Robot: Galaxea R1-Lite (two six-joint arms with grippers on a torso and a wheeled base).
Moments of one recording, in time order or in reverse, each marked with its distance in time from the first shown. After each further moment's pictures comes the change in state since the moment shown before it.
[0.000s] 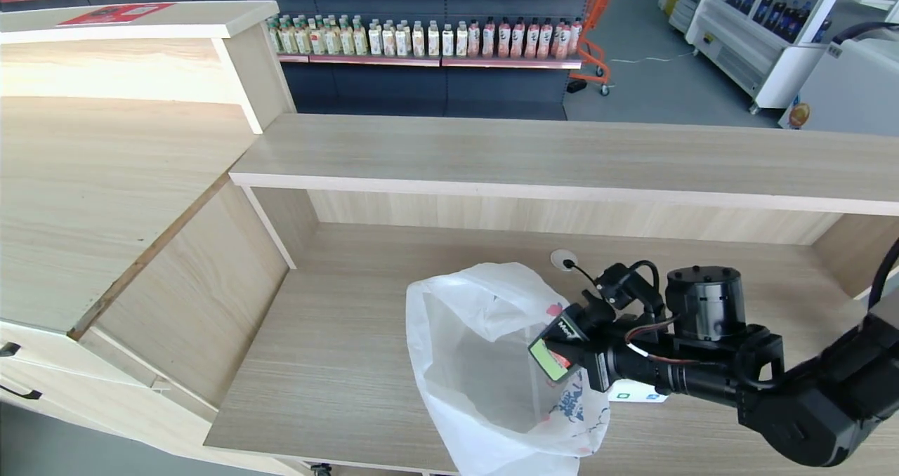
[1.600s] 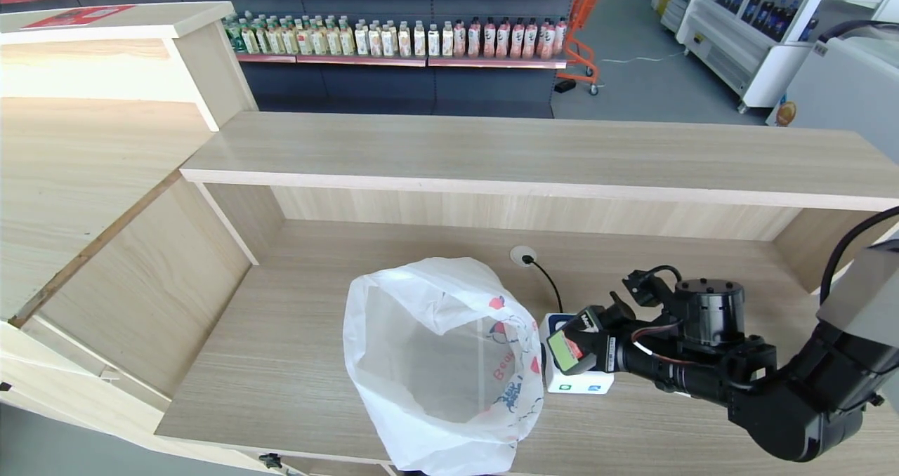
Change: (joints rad) left arm 0.001 0.000 0.000 0.000 0.000 0.005; right arm -0.107 0.129 0.031 -0.151 -0.050 0.320
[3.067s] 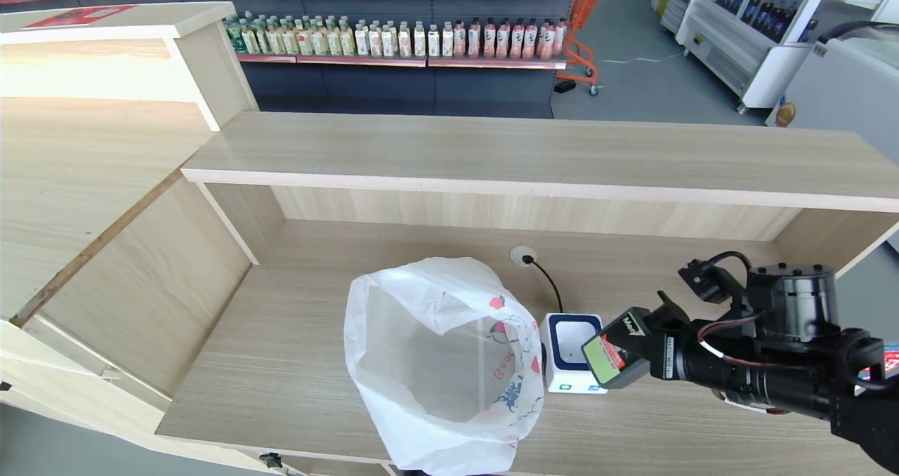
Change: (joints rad) left arm -0.001 0.000 0.000 0.000 0.000 -0.001; right arm -0.028 -0.341 0.063 0.330 -0.007 0.033
